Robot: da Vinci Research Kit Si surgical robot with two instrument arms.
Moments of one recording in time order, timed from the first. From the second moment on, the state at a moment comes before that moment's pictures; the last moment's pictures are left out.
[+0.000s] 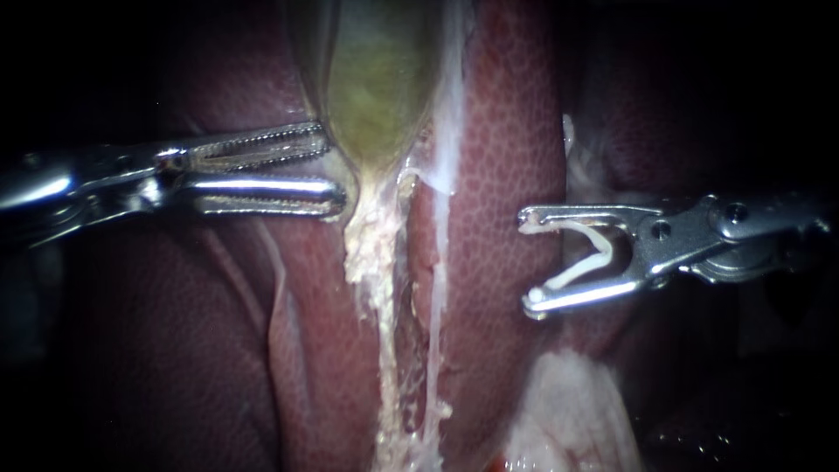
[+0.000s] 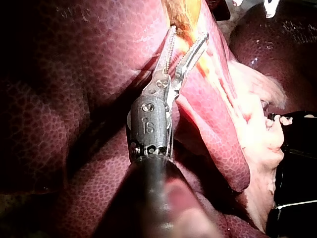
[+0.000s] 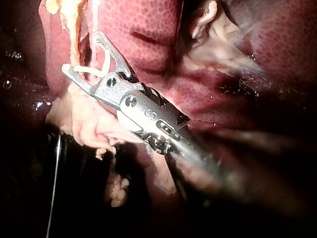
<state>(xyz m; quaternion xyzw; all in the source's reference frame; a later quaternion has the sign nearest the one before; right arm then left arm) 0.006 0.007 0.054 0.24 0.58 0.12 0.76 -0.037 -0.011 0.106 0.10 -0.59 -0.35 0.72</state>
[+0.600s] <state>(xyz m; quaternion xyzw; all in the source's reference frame) 0.006 0.007 0.054 0.24 0.58 0.12 0.76 -0.036 -0.011 0.106 0.10 -0.59 -0.35 0.72</state>
